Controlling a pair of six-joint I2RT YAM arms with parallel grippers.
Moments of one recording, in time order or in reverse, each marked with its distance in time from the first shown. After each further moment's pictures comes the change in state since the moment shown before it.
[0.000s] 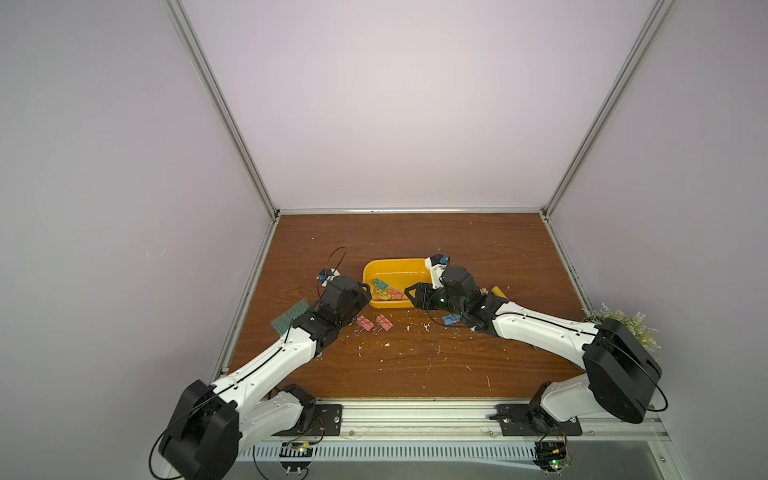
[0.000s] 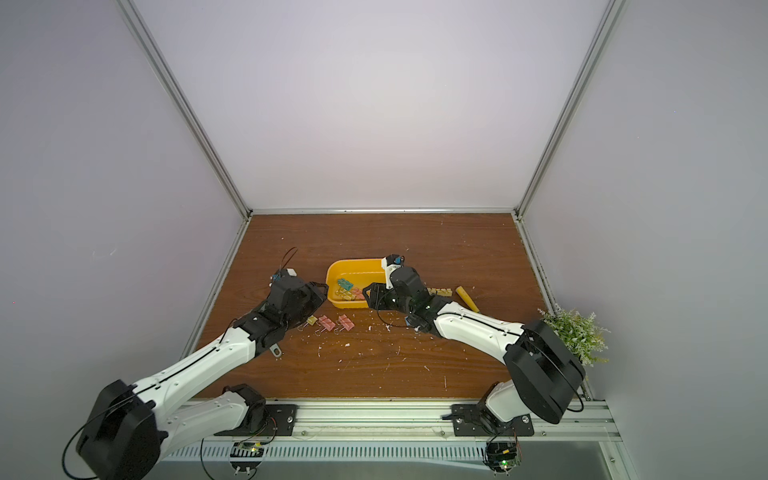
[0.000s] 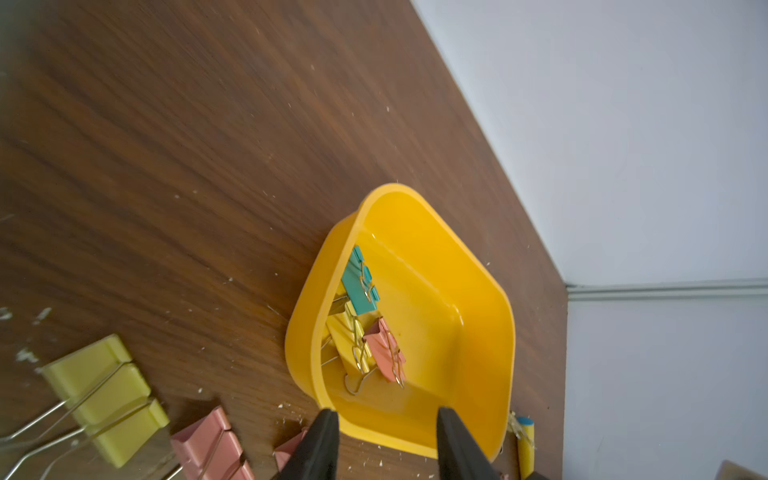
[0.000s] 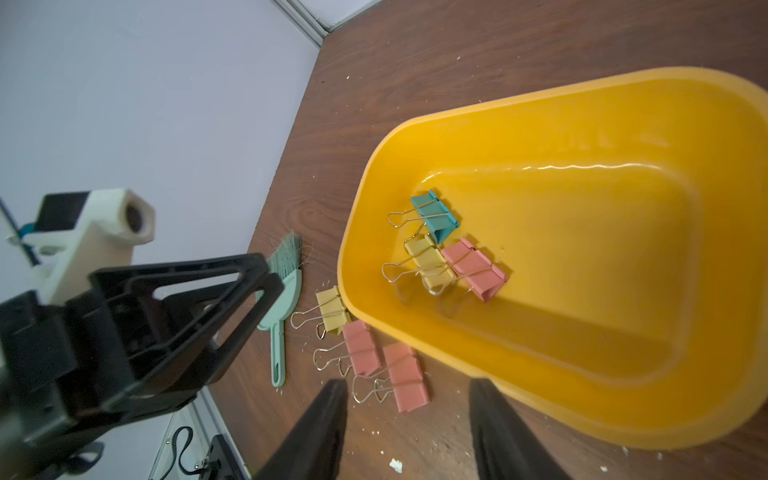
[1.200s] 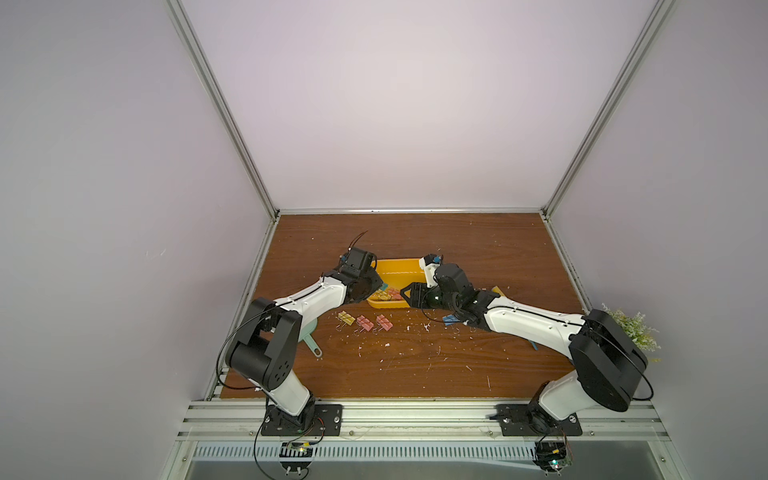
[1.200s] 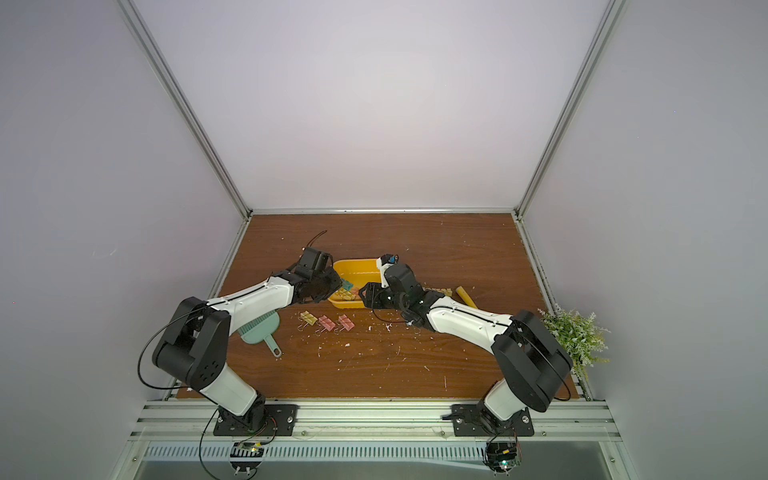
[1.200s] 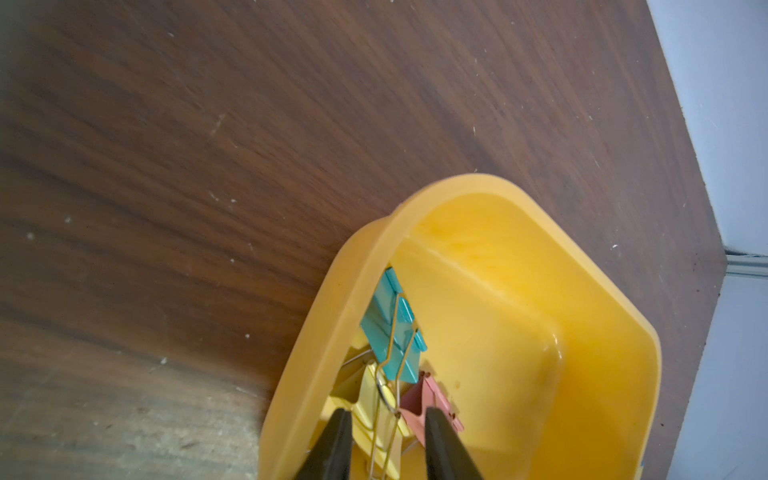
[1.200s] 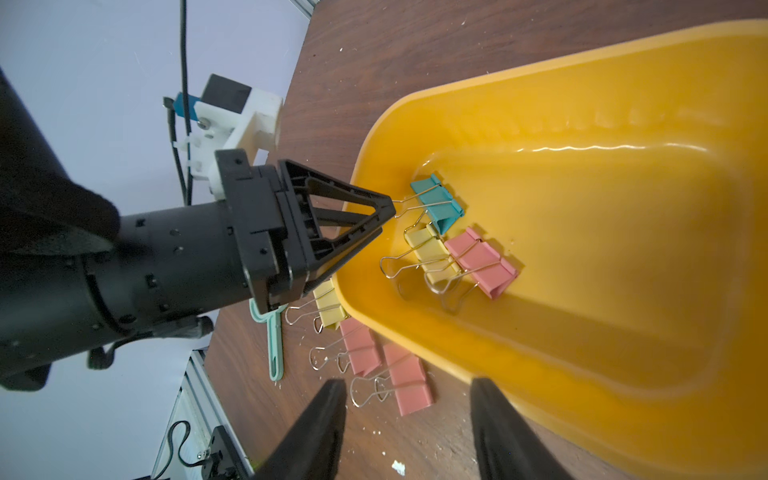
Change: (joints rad) left arm 0.061 0.478 0.341 -0.164 0.077 0.071; right arm 0.000 0.060 0.045 -0.035 -0.027 0.005
